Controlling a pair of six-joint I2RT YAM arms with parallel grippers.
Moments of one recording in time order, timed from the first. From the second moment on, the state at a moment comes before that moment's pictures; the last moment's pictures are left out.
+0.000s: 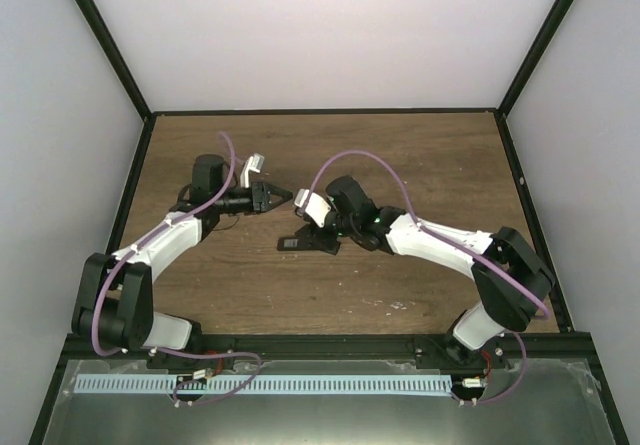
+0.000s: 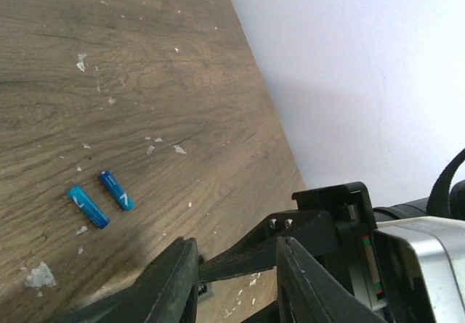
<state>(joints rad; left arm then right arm) -0.25 1.39 0.79 0.07 0.98 -0.59 0.84 1.55 0.98 -0.10 -0.26 -0.29</state>
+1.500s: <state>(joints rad) -0.15 1.36 0.76 0.03 0.84 -0.59 0.84 1.77 0.93 -0.21 -0.39 -0.19</state>
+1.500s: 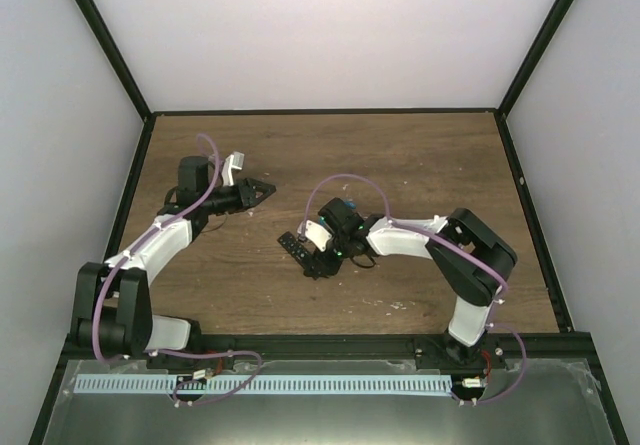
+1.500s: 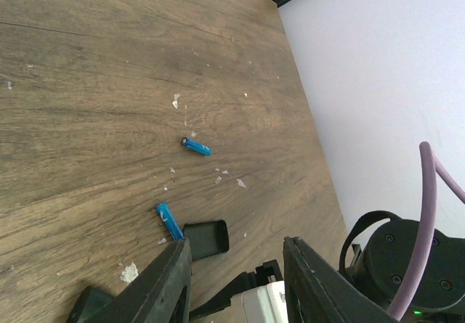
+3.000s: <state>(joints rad) -0.14 1.05 0.64 -0.02 0.48 -1.21 0.85 1.53 0.94 -0.21 0.12 -0.18</state>
